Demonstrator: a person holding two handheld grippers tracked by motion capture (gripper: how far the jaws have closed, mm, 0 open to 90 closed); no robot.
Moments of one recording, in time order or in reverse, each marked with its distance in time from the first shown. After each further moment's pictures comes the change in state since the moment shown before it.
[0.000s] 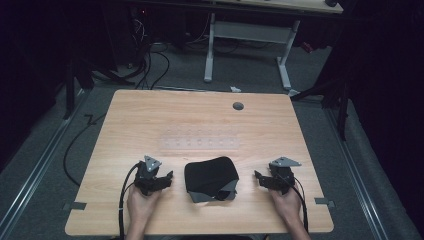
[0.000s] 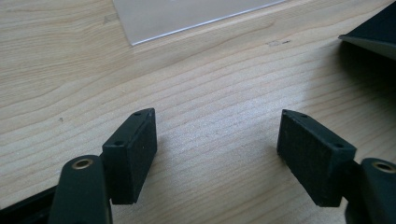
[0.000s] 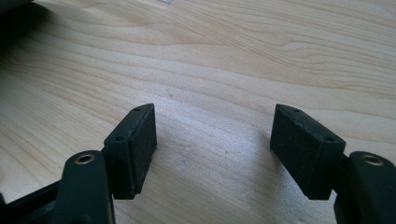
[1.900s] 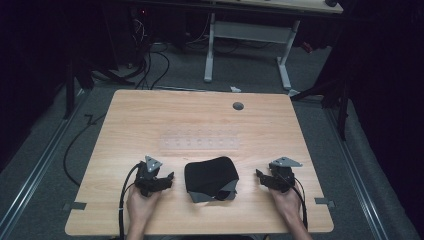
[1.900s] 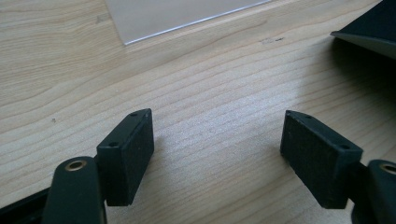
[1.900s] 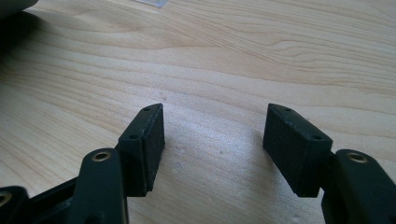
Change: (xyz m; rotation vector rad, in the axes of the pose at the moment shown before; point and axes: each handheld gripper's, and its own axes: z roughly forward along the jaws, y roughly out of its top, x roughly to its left) left arm -0.001 -0.001 -0.001 0.009 -0.015 0.004; right arm 0.000 0.000 -0.001 -0.010 -0.022 0.038
